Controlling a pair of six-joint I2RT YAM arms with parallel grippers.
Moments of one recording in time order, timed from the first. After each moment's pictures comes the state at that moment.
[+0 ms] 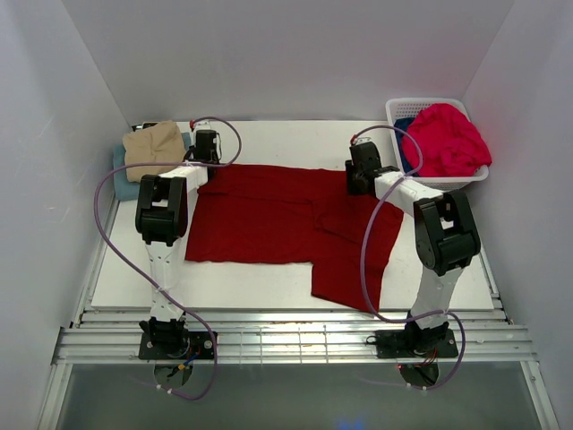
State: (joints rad) left arm -0.12 2.28 1.60 0.06 -0.36 -0.20; right arm 0.35 1.87 1.26 -0.23 0.21 0.14
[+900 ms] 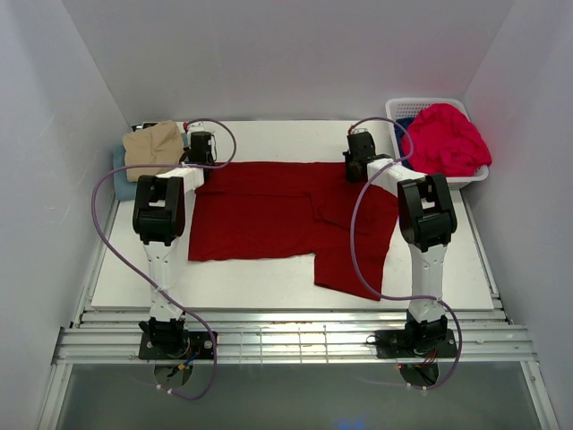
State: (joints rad) left arm -0.10 2.28 1.56 0.13 -0.38 -0.21; right arm 0.30 2.17 1.55 -0.22 0.20 0.13
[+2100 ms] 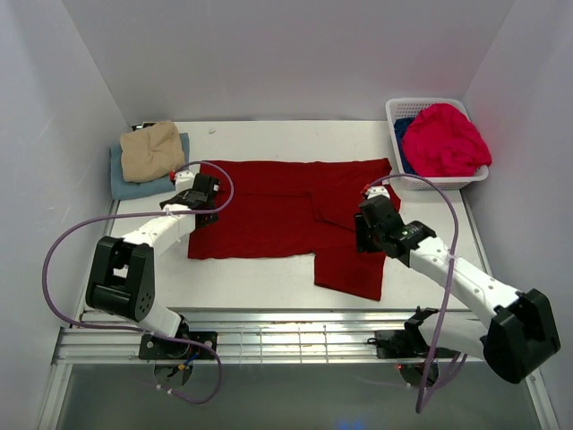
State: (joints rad) left arm -0.28 1.52 0.92 -0.46 -0.66 -0.55; right arm 0.58 1.16 0.78 -0.56 0.25 0.32
